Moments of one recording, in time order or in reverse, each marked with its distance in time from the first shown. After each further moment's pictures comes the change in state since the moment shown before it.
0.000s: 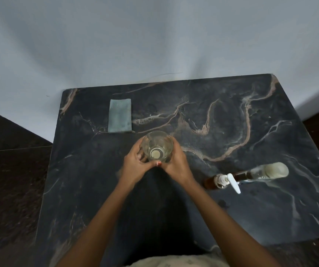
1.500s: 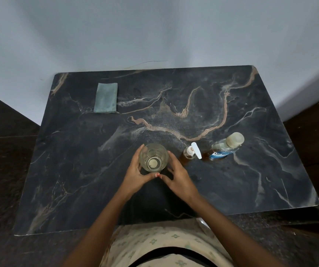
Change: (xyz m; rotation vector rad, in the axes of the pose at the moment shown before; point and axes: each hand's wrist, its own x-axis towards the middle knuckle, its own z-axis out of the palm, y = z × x) left_hand -0.093 -0.058 0.062 0.114 -0.085 -0.027; right_hand -0.115 0.049 -0.069 -0.134 -0.212 0.075
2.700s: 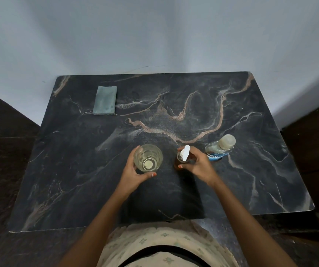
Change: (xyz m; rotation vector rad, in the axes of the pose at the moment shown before) left_hand 0.004 -0.012 0.005 0.056 0.083 0.047; right_hand 0.018 0.012 -0.084 0.014 0.012 -0.008
